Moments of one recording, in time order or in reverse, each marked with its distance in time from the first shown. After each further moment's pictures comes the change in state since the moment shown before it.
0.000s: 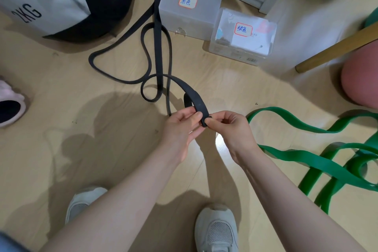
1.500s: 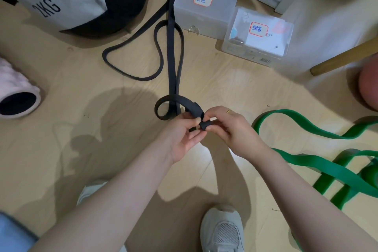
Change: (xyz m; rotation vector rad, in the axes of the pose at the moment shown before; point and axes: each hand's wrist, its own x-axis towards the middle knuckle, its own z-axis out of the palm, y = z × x) left_hand -0.014 0.024 -0.019 -0.146 -0.041 -0.274; right_hand 0.008 -0.002 0.000 -0.640 -0.359 -0.662
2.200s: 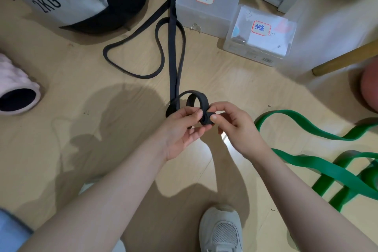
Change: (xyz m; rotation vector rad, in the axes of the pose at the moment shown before) left_hand 0.002 0.007 -0.004 0.114 -0.060 0.039; right_hand 0.001 -0.007 0.001 0.372 0.105 0.270
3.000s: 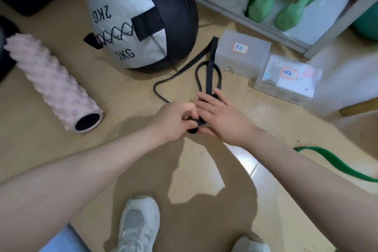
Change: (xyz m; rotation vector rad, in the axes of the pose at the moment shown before) left_hand -0.065 0.114 -0.044 1.461 0.228 0.597; right_hand 0.084 -0.086 0.055 -1.173 -0.184 -0.849
